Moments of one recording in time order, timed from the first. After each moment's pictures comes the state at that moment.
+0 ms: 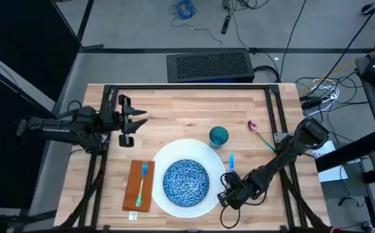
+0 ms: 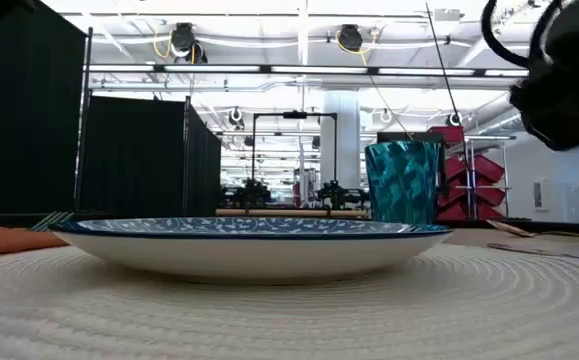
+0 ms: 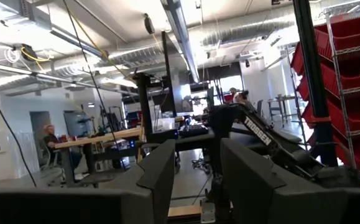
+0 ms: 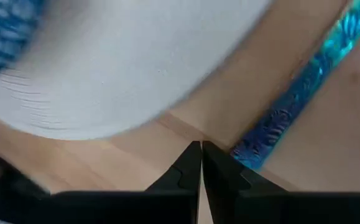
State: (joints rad) left arm 0.02 0.66 0.48 0.57 0.00 0.21; right arm 0.67 1.71 0.96 -0.41 0.08 1.81
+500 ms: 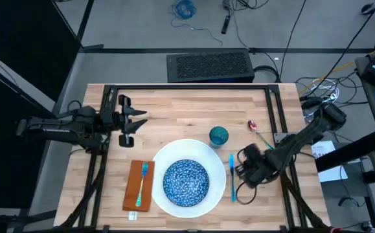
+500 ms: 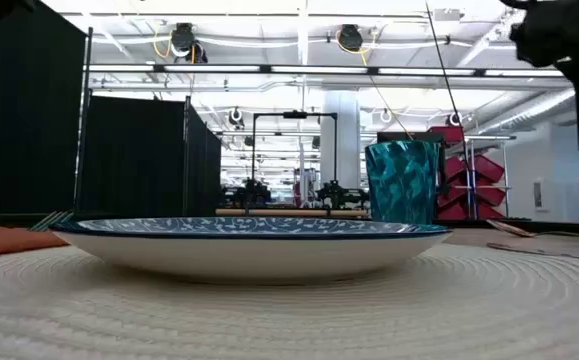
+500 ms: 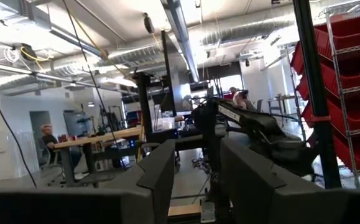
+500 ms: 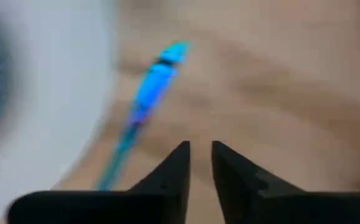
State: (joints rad) left arm 0.02 0.66 0.48 0.56 0.00 0.22; right arm 0.60 1.37 0.96 -1.21 0.29 1.76
